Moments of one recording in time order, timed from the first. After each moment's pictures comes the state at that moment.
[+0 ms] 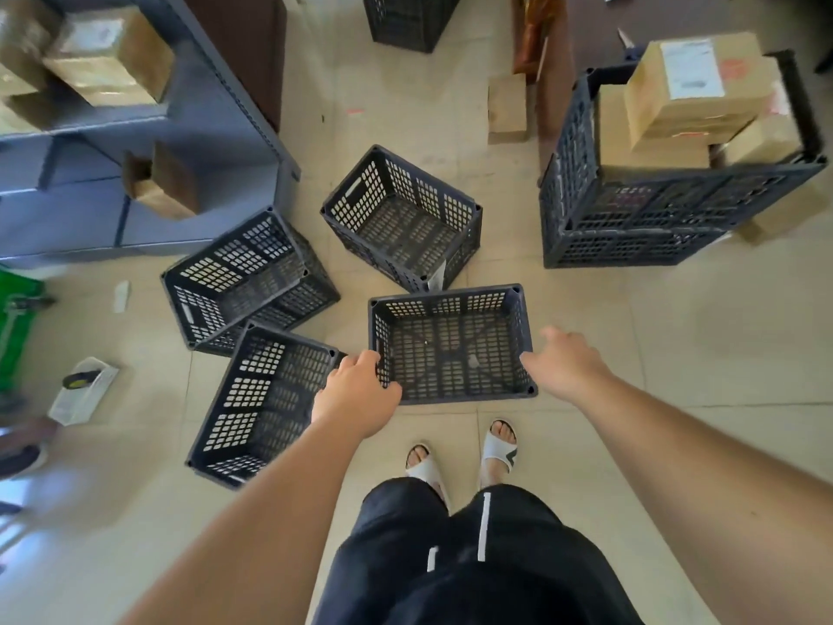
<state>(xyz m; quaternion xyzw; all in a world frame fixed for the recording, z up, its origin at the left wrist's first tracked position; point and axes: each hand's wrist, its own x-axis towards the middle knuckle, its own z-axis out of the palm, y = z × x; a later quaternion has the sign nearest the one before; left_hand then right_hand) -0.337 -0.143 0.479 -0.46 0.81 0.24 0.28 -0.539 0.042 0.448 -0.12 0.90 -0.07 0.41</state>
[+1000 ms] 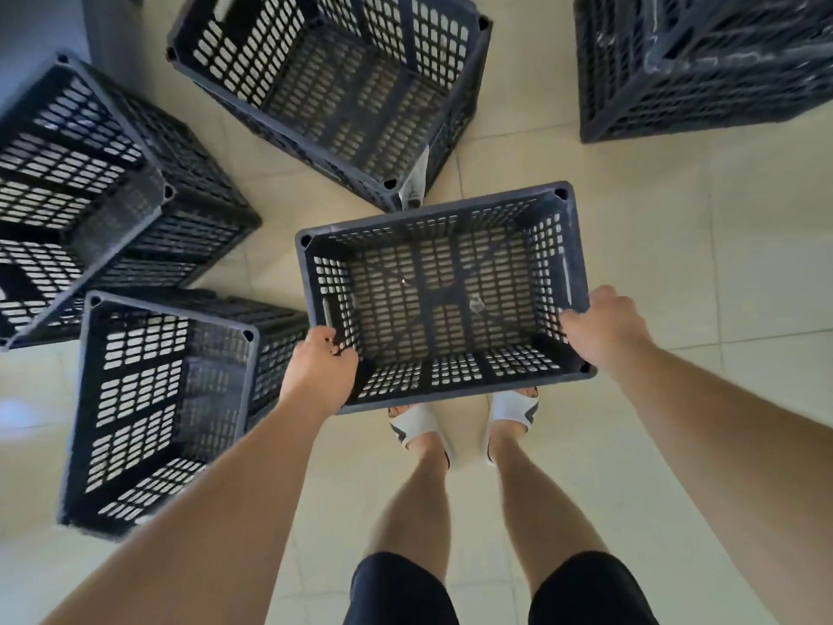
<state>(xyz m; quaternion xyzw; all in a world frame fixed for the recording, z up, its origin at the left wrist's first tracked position) -0.385 -0.270 0.068 -0.58 0.67 0.38 0.27 -0.611 -0.019 0.060 0.05 0.90 -0.05 0.42</state>
